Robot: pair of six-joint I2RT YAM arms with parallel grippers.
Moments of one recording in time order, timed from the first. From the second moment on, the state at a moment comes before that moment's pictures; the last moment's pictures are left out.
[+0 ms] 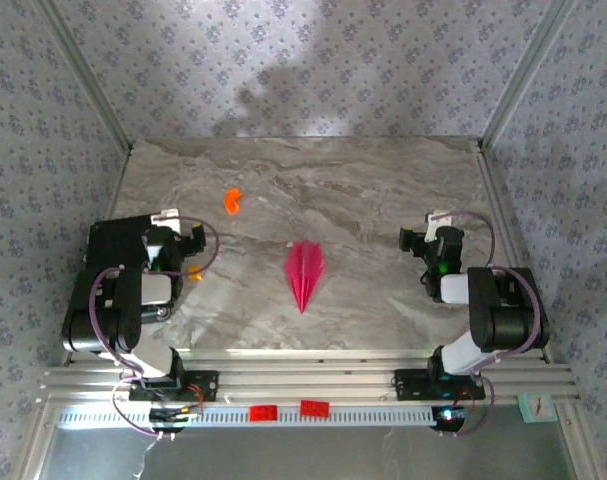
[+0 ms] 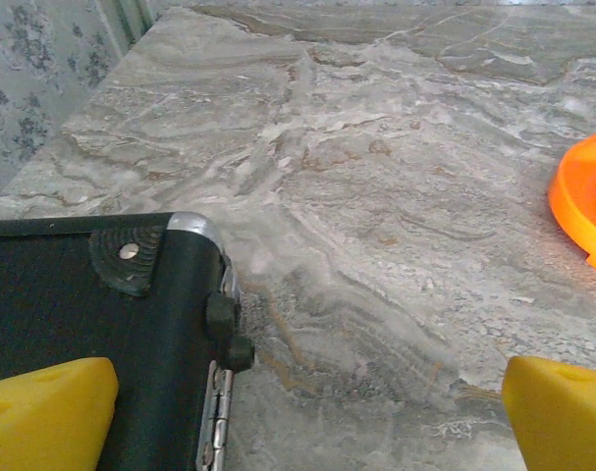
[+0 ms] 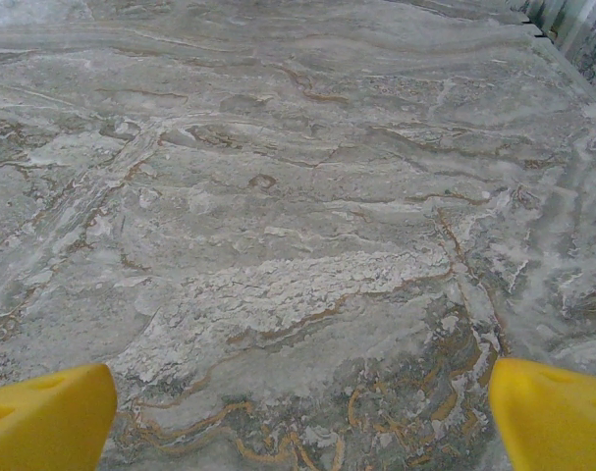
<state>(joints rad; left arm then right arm) 0.00 1.53 0.39 0.73 -0.14 -0.03 -0.02 1.53 0.38 0.74 0.04 -0.02</state>
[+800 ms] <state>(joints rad) 0.00 1.53 0.40 0.73 -0.13 -0.03 -0.02 1.53 0.38 0.74 0.04 -0.02</state>
